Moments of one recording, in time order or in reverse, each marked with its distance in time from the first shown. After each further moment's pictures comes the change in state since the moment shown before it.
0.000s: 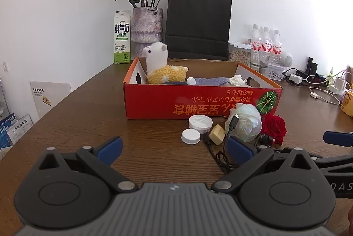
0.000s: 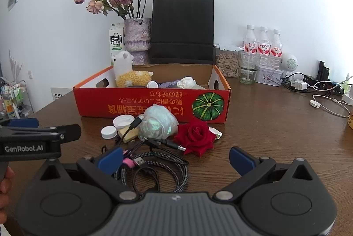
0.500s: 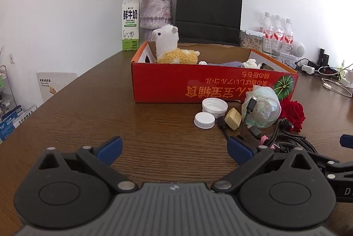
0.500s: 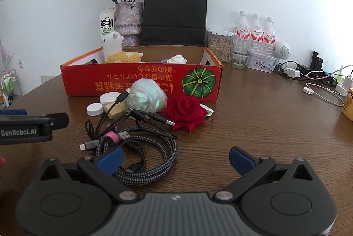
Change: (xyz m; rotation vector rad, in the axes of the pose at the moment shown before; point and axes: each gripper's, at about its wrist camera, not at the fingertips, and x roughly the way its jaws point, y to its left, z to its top) left arm 0.024 0.004 -0.015 -0.011 0.056 0.047; right arm 0.015 -0.006 -0.019 0.010 0.034 -0.042
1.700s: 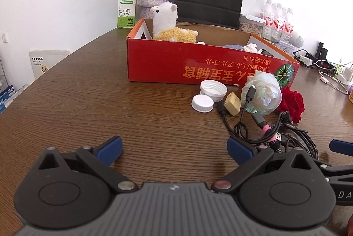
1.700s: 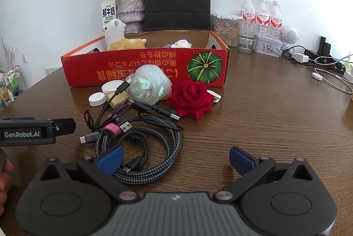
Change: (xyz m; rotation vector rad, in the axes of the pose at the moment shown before) left arm 0.015 0.006 -0.002 -0.042 0.114 -0.042; right arm 0.014 -0.001 0.000 0.014 0.100 0.042
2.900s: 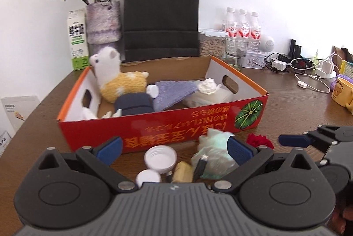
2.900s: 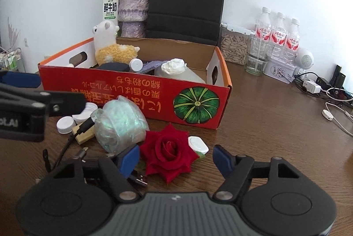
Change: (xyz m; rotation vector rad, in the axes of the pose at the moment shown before) left arm 0.034 -0.070 0.076 0.183 -0.072 -0.117; right arm 0.059 -0.023 0.064 -0.149 0.015 0.023
